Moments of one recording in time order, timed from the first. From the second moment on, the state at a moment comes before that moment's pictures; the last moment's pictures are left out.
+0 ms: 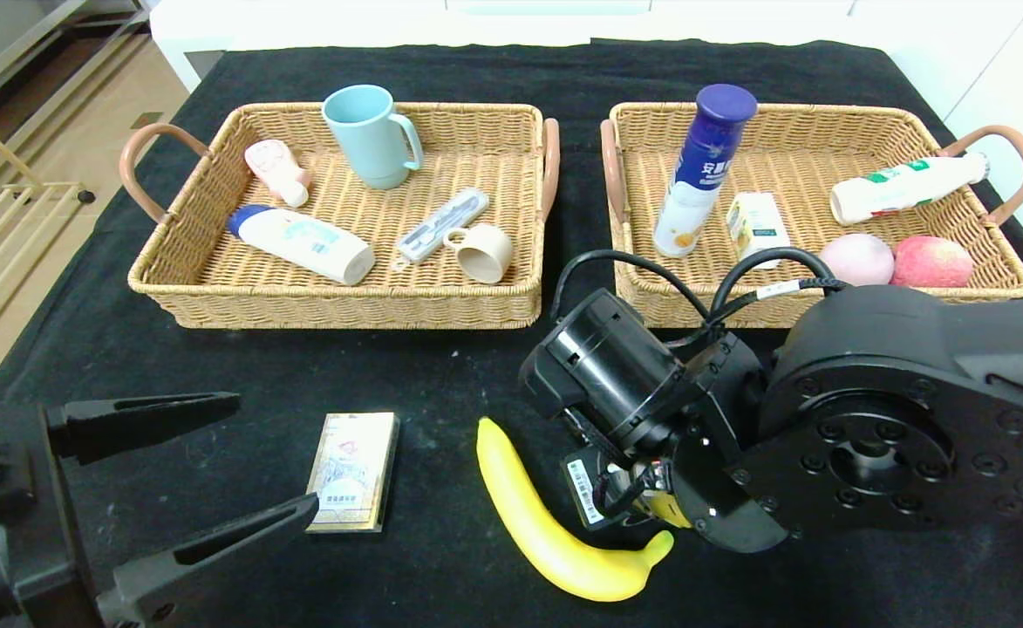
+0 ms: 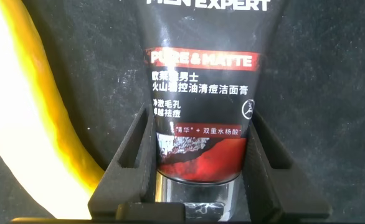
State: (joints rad) left arm -0.41 0.99 -0.65 -0.12 -0.28 0.16; right arm 0.94 1.97 -1.59 0.60 -0.51 0.42
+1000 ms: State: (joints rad) left arm -0.41 0.99 -0.65 -0.12 -0.28 0.16; right arm 0.96 1.96 -1.67 0.61 -0.54 0.42
